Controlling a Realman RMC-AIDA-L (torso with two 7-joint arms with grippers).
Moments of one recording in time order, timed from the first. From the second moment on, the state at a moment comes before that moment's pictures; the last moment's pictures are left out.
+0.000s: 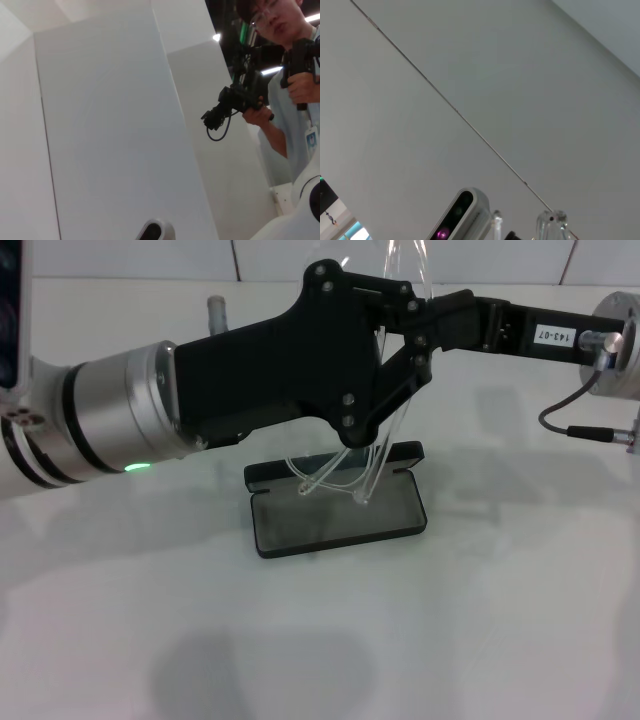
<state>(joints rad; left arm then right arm) -0.46 -2.09 1.46 0.81 0.99 1.61 -0.94 0.78 2.02 -1.02 -0.44 -1.36 -1.76 1.85</state>
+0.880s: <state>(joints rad) -0.43 -2.09 1.43 0.84 0.96 1.61 -0.94 0.71 2.01 -1.01 -0.49 -1.36 -1.68 1.85</state>
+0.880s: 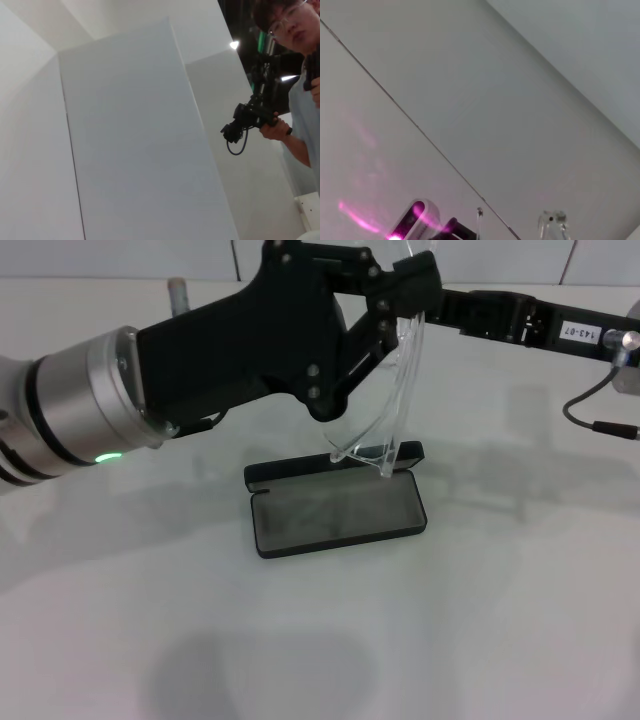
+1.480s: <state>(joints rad) -0.44 -2.09 1.42 0.81 0.97 1.60 -0.96 0.72 2.02 -1.03 -0.49 -1.35 -1.73 1.86</state>
